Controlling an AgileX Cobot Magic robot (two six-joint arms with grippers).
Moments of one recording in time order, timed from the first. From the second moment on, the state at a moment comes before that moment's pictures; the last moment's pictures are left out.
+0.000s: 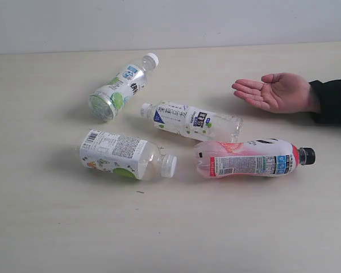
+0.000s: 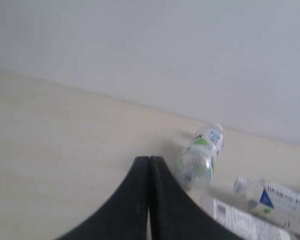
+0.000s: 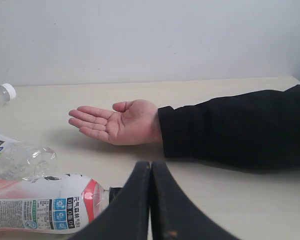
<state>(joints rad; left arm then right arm) -0.11 0.01 0.00 -0.04 0.17 -0.24 0.10 0.01 0.00 0.16 0.30 -0.13</state>
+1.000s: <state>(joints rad) -0.11 0.56 -0.65 -0.05 0.15 -0.28 0.10 0.01 0.00 0.16 0.30 -0.13</state>
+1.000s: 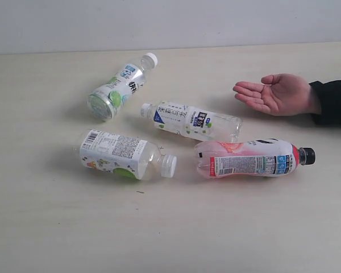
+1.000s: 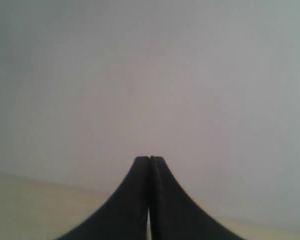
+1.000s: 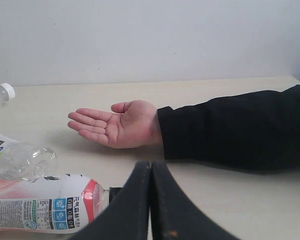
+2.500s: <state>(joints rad) -0.54 1.83 -1.51 -0.05 1.22 1.13 0.10 0.01 0.00 0.16 0.30 -0.13</state>
